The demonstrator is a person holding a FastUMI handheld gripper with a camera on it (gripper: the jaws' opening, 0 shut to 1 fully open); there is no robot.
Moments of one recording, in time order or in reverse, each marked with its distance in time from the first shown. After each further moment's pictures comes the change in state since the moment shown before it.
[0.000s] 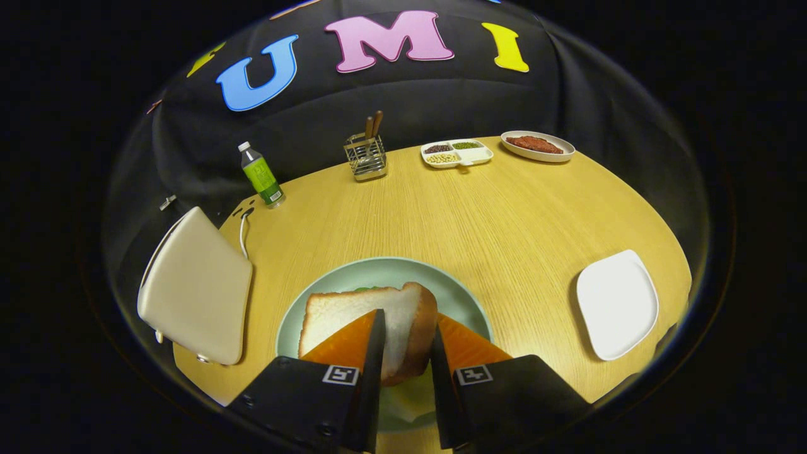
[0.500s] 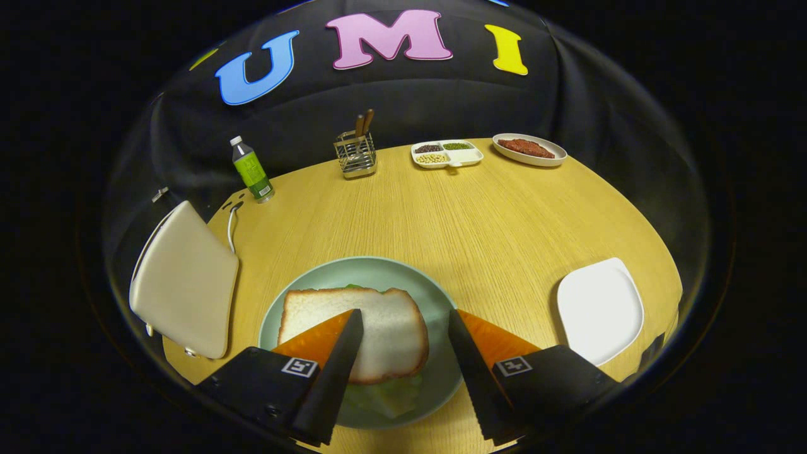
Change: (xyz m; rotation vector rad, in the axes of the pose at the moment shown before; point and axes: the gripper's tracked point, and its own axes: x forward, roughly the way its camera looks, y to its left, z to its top) arm -0.007 -0.017 0.009 -0.044 -0.005 -0.045
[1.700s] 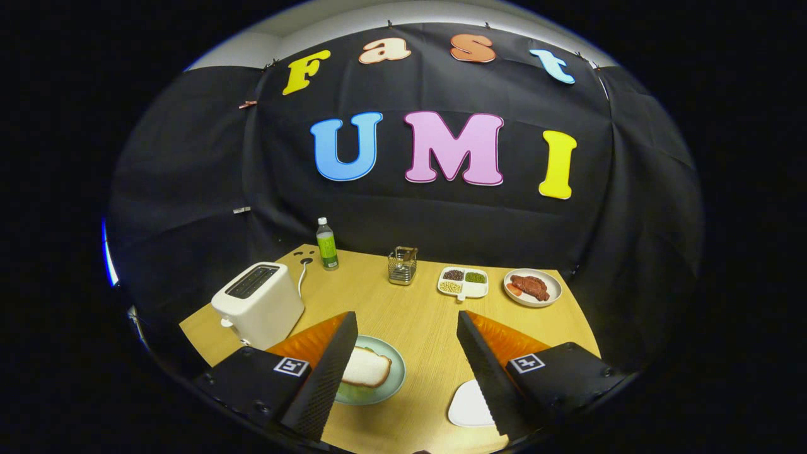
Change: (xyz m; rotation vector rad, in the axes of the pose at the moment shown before) arm -0.199 -0.030 0.165 -0.304 -0.396 0.270
